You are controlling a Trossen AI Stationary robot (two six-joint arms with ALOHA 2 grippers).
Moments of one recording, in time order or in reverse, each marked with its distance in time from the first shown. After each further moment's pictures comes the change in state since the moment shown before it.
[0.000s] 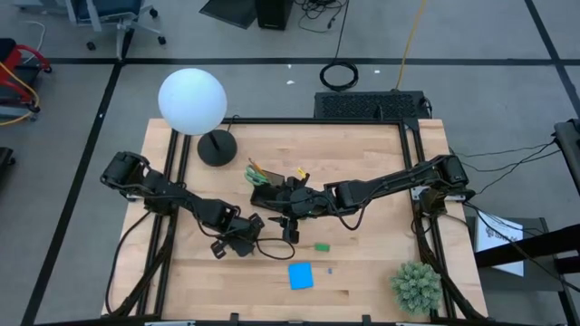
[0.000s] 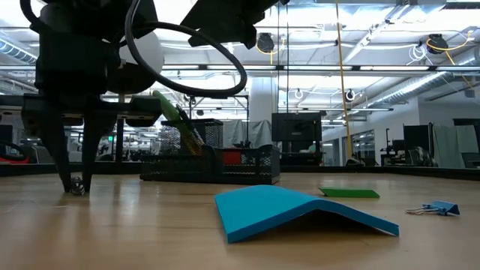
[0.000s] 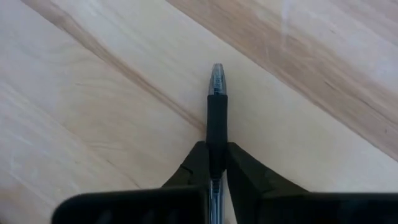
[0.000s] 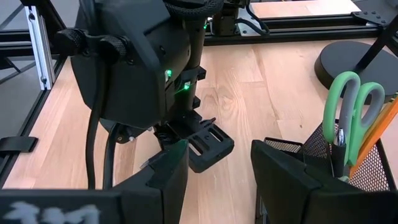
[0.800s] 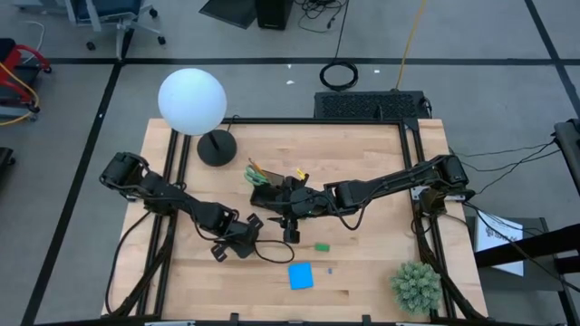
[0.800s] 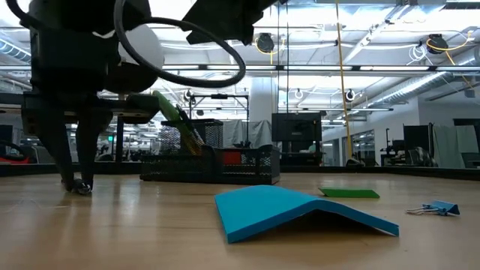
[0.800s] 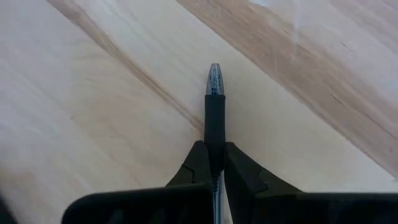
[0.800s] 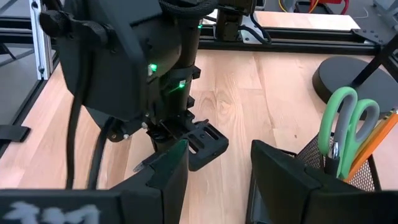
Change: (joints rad) left arm -0.034 -0.042 0.006 0.006 -0.077 -0.097; right arm 0.000 0.000 0.000 0.014 0.000 -0.086
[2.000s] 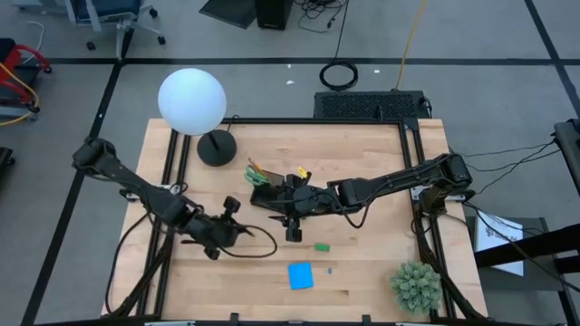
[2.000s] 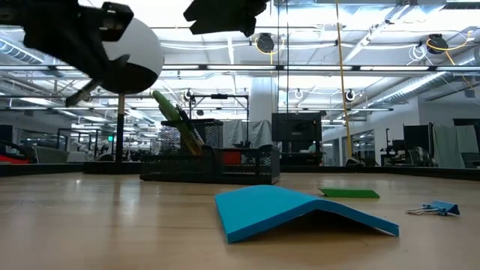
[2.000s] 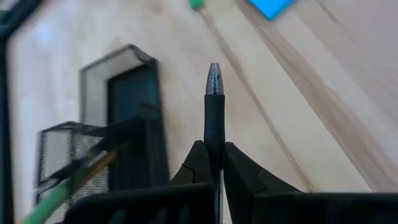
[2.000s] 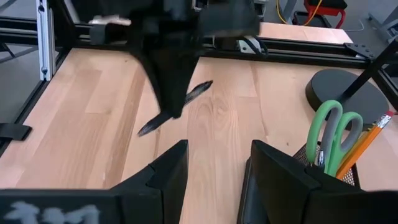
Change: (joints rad) left arm -0.168 -0.403 0.003 -0.129 -0.435 -0.355; right arm 0.000 -0.032 0.000 -0.013 0.003 -0.041
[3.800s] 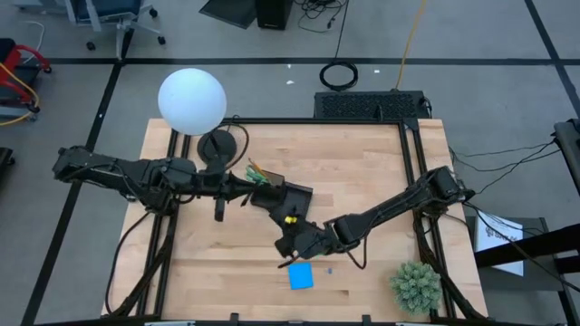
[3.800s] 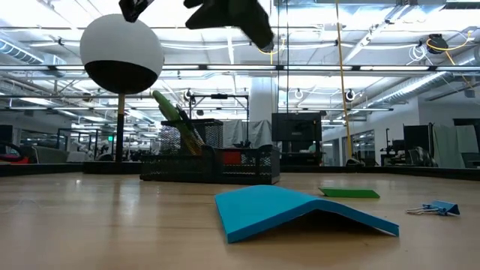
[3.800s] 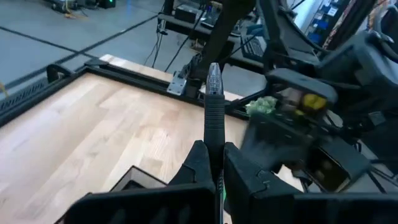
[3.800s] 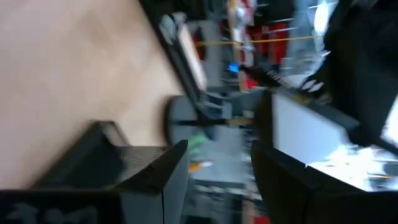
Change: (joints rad) left arm 0.373 -0.305 0.001 0.427 0.211 -0.499; right arm 0.213 0.148 0.000 0.285 0.726 -1.119
